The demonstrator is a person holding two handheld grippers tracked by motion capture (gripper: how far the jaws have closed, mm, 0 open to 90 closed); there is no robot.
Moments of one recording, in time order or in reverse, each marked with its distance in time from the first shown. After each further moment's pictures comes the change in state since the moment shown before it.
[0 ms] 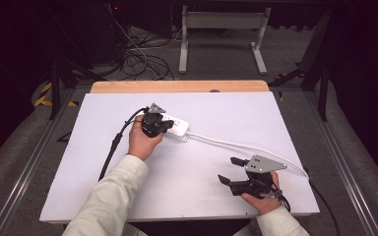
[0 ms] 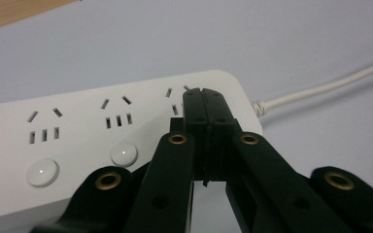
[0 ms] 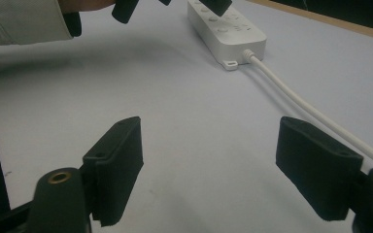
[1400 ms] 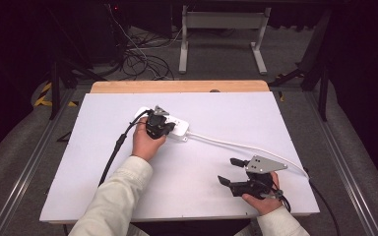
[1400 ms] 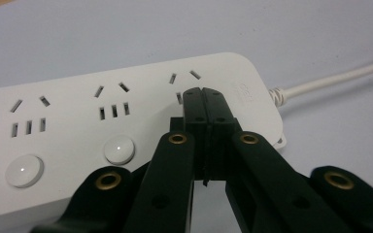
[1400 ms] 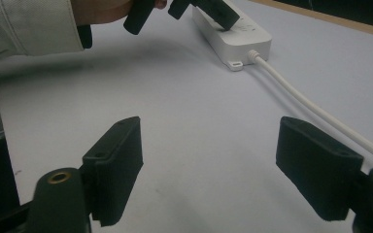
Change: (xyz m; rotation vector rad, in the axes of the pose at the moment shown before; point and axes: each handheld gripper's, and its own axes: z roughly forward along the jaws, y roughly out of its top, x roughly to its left) left arm -0.003 -0.004 0.014 0.034 0.040 0.007; right arm 0.001 -0.001 -0.001 -0.004 0.020 0.009
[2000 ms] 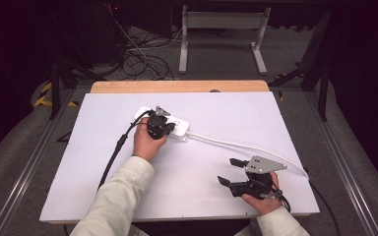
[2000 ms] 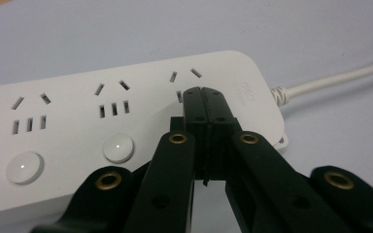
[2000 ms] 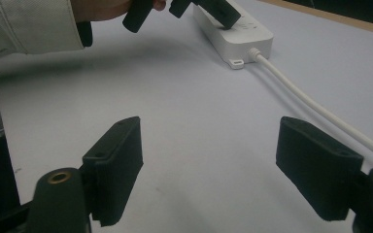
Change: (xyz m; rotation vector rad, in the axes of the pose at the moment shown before) left arm -0.003 0.001 0.001 0.009 0.018 -0.010; right arm 0.000 0.000 0.001 0.006 0.001 -0.005
